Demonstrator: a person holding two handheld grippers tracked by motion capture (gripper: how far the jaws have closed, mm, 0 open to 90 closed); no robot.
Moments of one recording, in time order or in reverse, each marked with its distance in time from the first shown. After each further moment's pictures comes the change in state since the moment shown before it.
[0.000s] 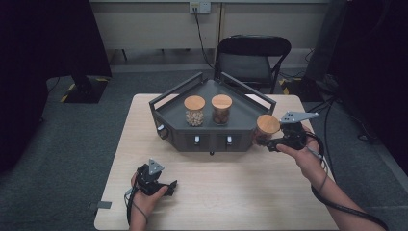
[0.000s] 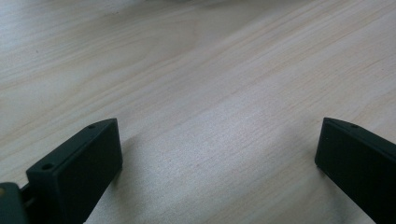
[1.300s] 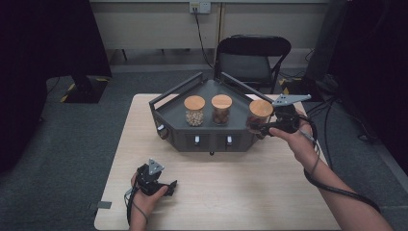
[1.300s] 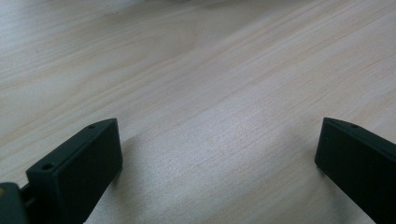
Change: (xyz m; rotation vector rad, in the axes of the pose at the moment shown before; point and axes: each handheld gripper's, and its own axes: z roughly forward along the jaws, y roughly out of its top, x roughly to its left) left arm 0.000 0.000 0.000 0.000 0.000 0.000; right arm -0.005 0.044 0.014 -0.007 -0.018 -0.010
